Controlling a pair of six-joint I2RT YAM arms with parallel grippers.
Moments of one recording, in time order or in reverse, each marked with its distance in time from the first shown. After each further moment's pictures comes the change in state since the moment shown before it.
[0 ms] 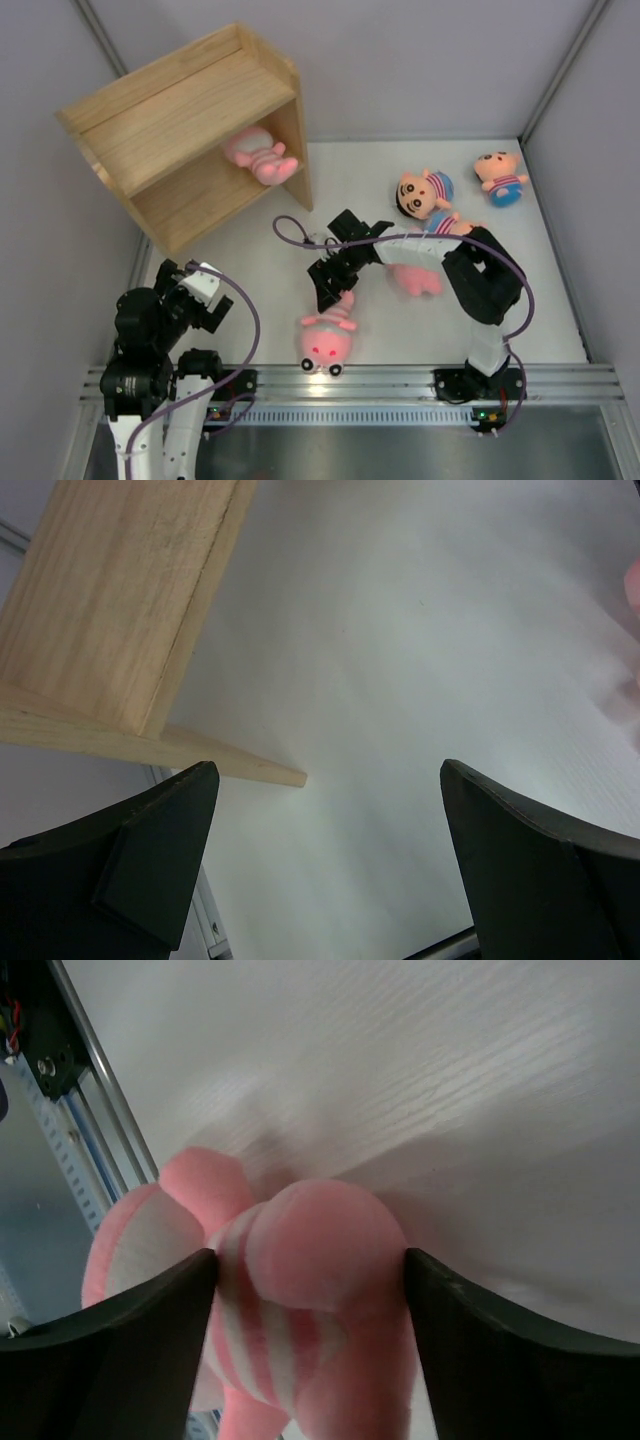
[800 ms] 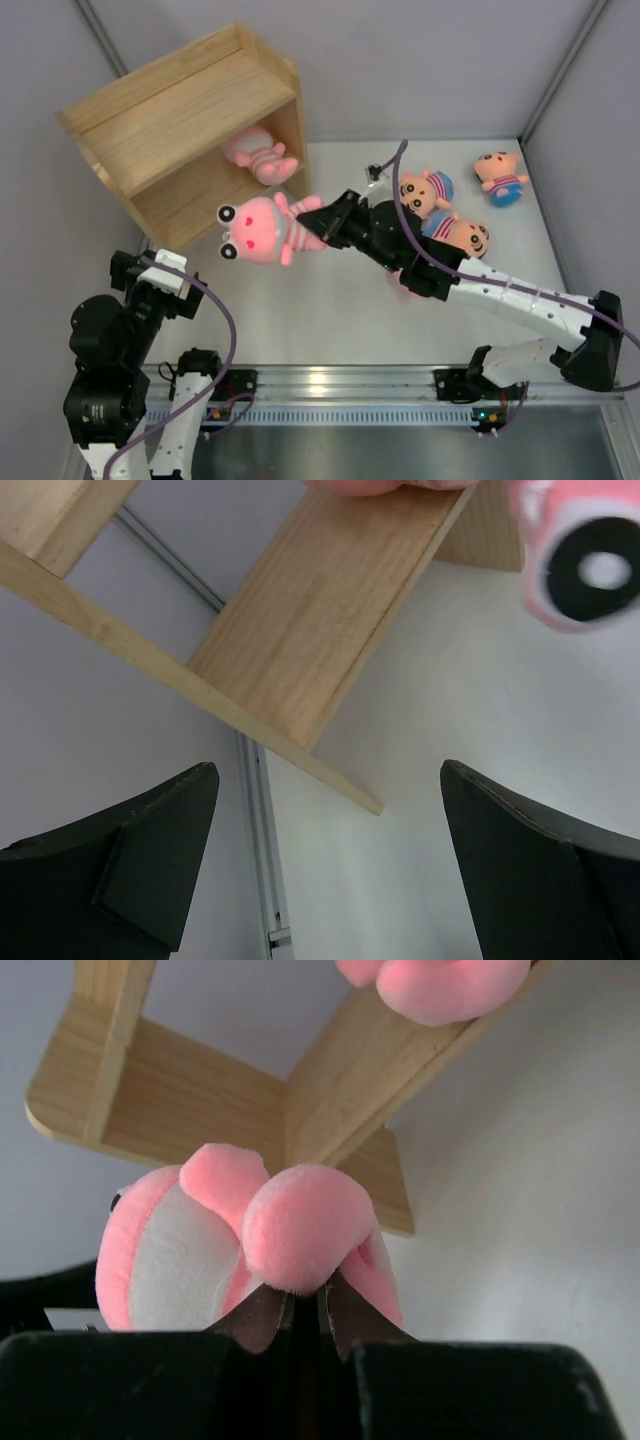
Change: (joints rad) left arm 0.000 0.121 0.342 -0.023 -0.150 -0.087; right arm 0.201 -0.611 -0.084 0.477 0.797 0.949
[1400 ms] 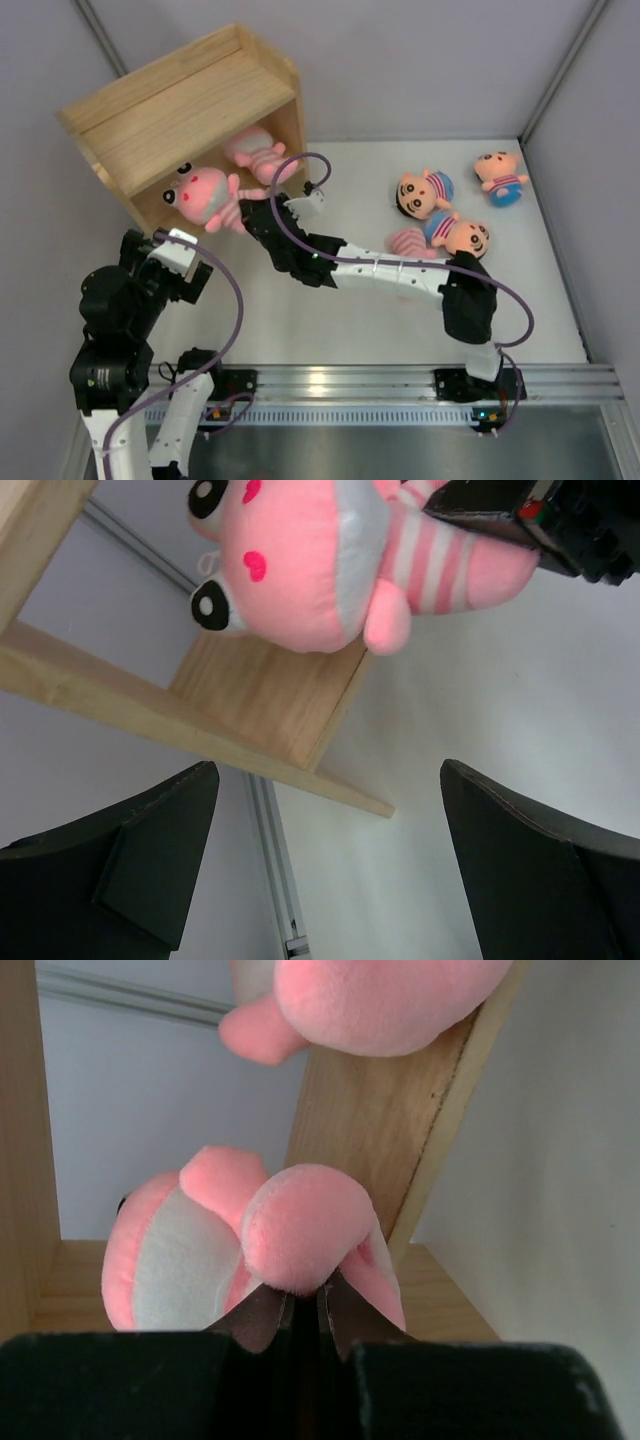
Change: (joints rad) left arm 0.000 0.078 -0.003 0.037 0.014 0.054; right arm 0.194 0.647 0.515 0.027 0.637 0.424
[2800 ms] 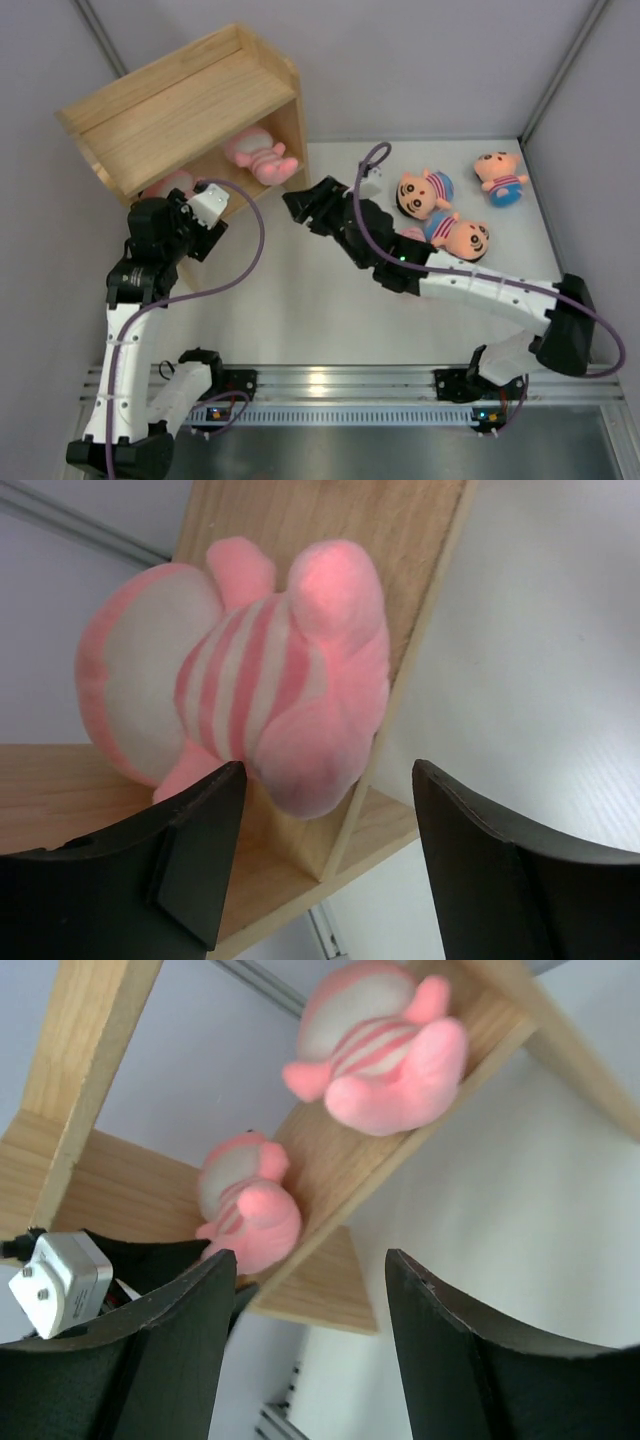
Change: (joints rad) left arm -0.055 0.357 -0.106 0.219 -0.072 0.122; right arm -0.101 -0.452 -0.433 0.160 -0.259 -0.426
